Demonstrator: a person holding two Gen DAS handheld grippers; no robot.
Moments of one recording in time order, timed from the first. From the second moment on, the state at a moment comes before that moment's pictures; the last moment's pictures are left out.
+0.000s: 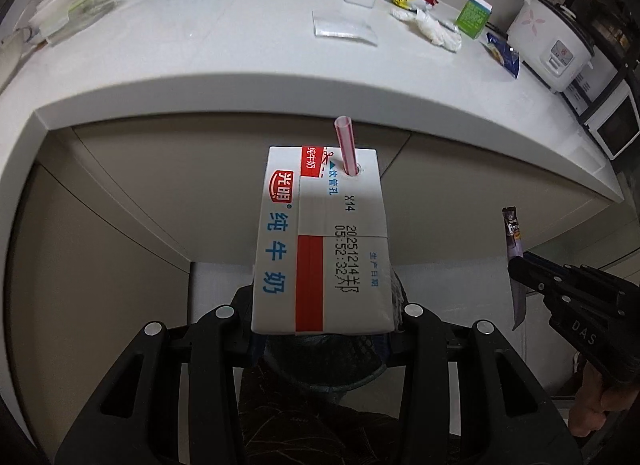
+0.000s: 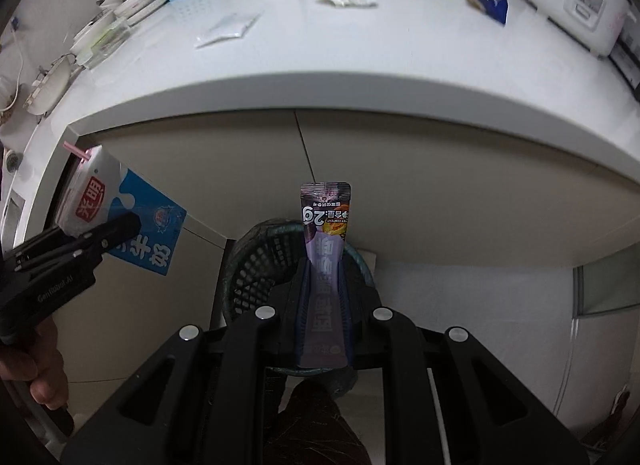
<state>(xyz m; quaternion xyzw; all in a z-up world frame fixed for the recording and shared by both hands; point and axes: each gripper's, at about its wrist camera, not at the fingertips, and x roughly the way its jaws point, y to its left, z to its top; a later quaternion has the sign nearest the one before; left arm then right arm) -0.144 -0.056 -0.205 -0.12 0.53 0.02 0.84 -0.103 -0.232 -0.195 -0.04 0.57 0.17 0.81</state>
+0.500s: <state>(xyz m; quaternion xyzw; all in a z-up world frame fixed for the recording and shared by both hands) -0.123 -0.074 -0.282 -0.11 0.58 -0.02 0.81 -0.106 -0.240 -0.248 -0.04 0.61 0.14 0.78</state>
